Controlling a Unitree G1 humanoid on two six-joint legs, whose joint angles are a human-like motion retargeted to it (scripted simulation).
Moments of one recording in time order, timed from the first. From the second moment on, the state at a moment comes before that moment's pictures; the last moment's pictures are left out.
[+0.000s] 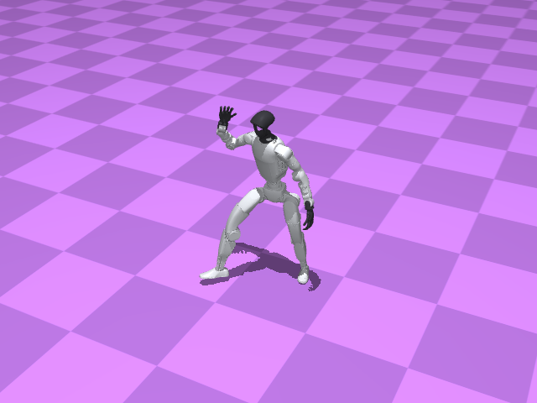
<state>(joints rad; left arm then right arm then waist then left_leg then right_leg) 0.30 0.27 0.24 1.16 -0.28 -0.23 -0.14 -0.28 -1.01 -0.78 -0.46 0.16 -0.61 -0.42 -0.44 0.05 0.04 -0.07 0.15 0.23 0.13 -0.40 -0.26 -0.60 -0.63 -0.69 0.33 0.19 0.20</state>
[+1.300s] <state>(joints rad) -0.56 0.75 -0.62 0.60 1.02 -0.02 -1.03 -0.88 -0.14 0.77 0.79 -1.04 -0.65 -0.66 -0.43 0.38 0.07 -0.04 0.21 0.40 0.25 0.04 -0.26 -0.55 -0.32 -0.10 0.56 -0.18 0.00</state>
